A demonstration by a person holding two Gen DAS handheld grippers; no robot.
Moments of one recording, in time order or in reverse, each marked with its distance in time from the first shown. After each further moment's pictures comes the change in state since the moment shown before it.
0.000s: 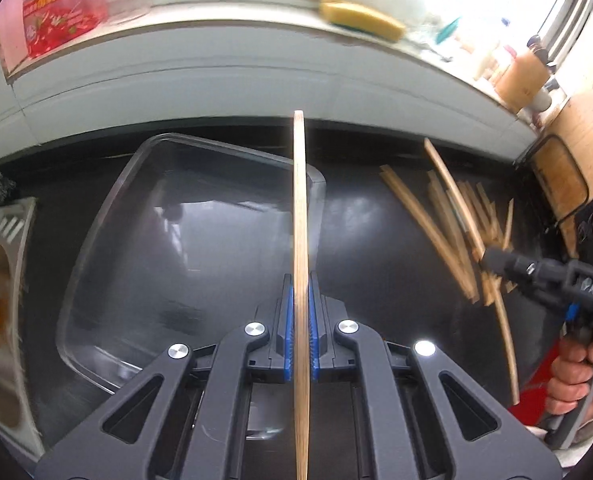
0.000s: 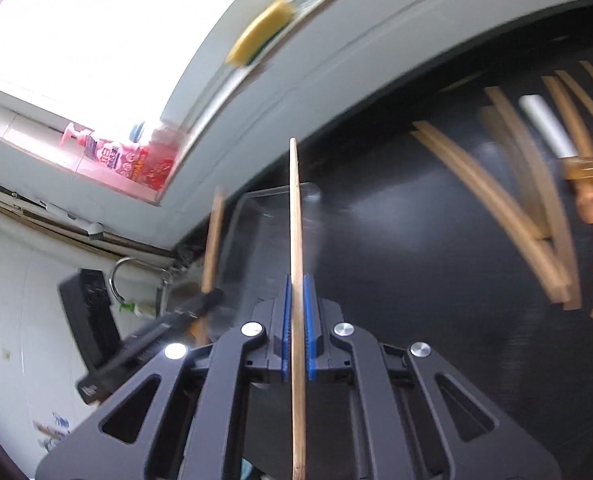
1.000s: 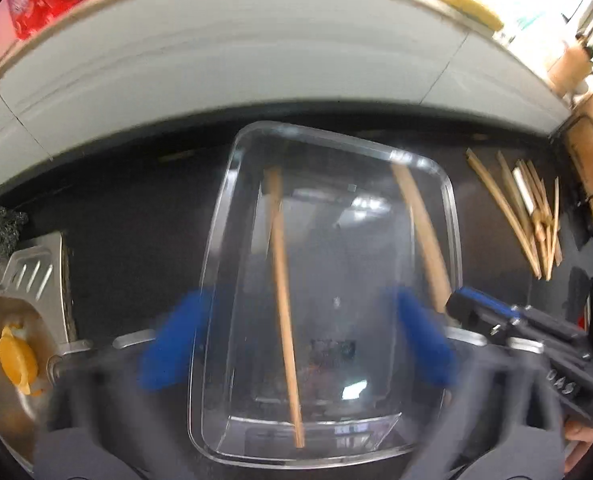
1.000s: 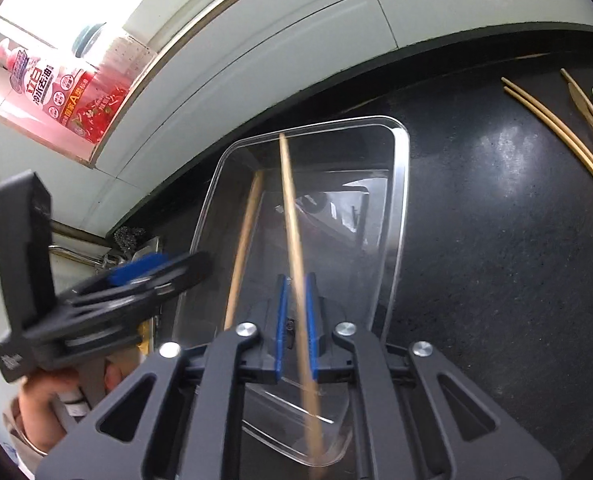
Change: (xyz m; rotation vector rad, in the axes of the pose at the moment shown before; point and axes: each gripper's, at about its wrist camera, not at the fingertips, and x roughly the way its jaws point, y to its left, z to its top) left arm 0.029 0.116 0.048 0.081 0.119 0.021; right arm 0.147 0.078 -0.029 -0.040 0.028 -0.287
